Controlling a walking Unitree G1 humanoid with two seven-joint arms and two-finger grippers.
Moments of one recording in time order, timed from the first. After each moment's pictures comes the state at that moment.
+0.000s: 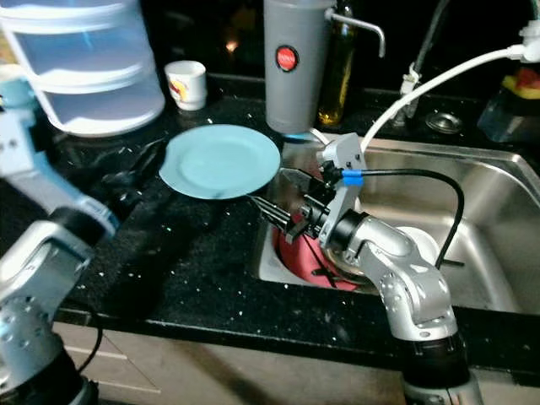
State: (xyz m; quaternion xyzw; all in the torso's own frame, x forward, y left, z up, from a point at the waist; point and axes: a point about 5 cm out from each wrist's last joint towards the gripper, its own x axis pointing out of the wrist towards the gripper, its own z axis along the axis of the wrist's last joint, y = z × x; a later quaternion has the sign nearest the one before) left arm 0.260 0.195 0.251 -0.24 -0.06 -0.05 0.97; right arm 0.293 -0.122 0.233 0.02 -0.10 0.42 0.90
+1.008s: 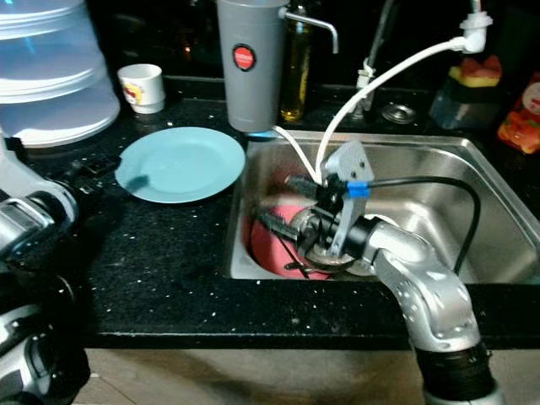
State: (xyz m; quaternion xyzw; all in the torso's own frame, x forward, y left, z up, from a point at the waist) left arm 0.317 0.264 0.213 -0.42 0.13 -0.03 0.90; right arm 0.268 -0.124 0.229 -0.03 -0.06 0.49 0.87
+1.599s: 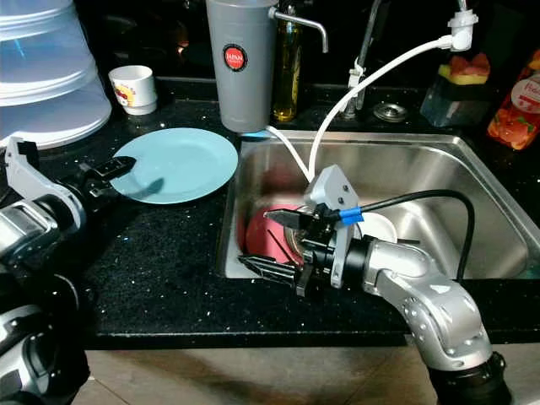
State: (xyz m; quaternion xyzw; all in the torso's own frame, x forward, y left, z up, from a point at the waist) left arm 0.318 0.258 0.207 -0.45 0.14 -0.07 0.88; right arm 0.253 -0.121 0.223 -0.04 -0.03 0.55 0.83
